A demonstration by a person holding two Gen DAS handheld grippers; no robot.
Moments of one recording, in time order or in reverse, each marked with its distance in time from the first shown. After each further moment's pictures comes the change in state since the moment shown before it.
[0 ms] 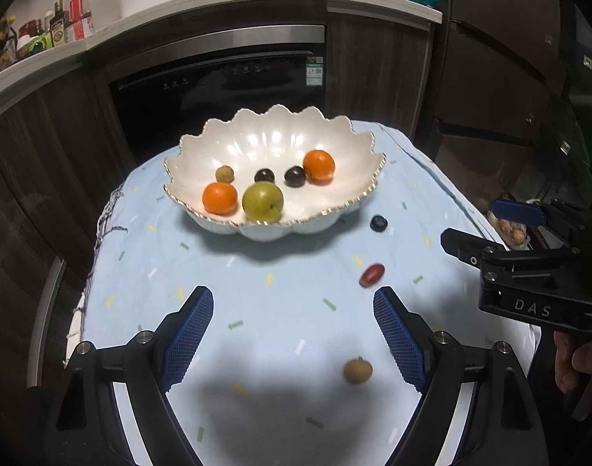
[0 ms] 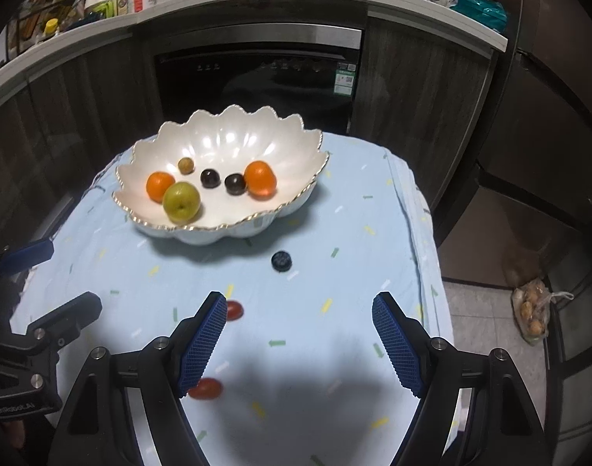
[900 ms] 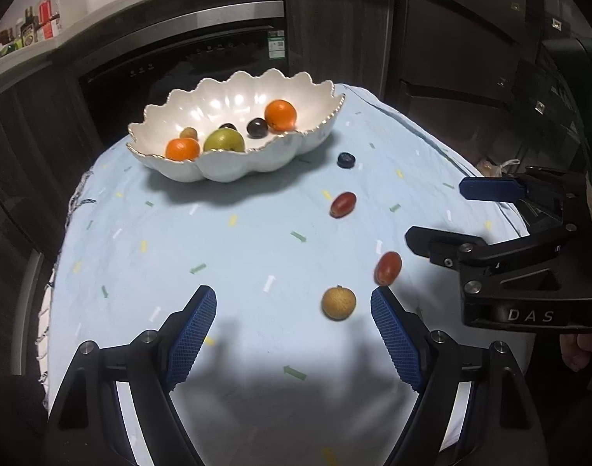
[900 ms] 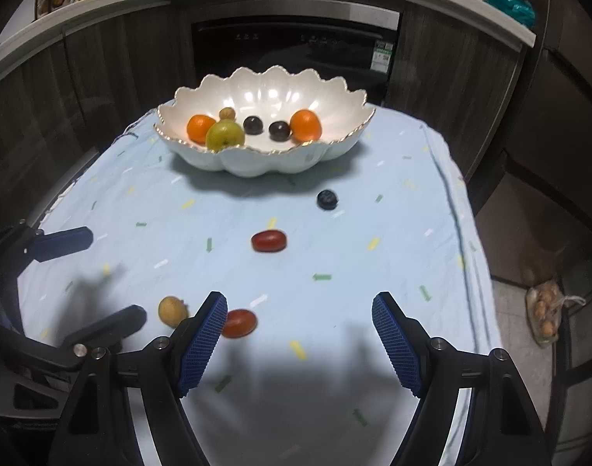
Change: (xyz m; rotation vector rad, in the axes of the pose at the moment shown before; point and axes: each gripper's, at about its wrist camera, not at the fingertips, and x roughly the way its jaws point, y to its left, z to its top) left arm 0.014 -0.019 -0.055 0.101 0.039 -0.074; right arm 0.005 0.028 -0.052 -0.069 0.055 0.078
